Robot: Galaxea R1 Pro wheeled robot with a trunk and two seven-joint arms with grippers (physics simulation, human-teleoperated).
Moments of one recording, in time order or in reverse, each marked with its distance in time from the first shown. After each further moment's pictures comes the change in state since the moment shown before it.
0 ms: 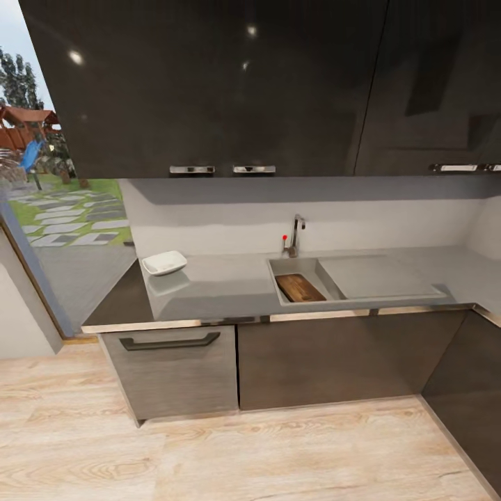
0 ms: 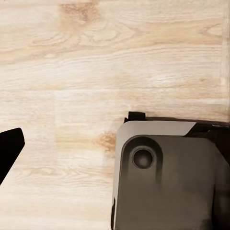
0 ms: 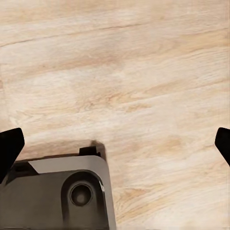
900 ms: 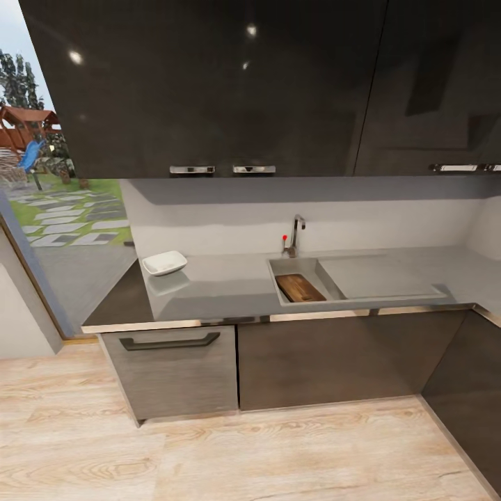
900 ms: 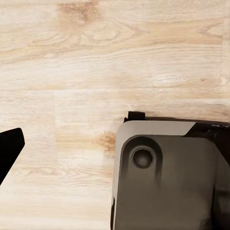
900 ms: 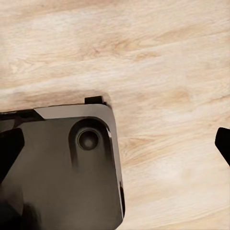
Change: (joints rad) left arm 0.000 -0.002 0.000 0.000 0.000 0.000 0.002; right arm 0.000 0.015 -0.001 -0.015 -0.004 0.242 0.003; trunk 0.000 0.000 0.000
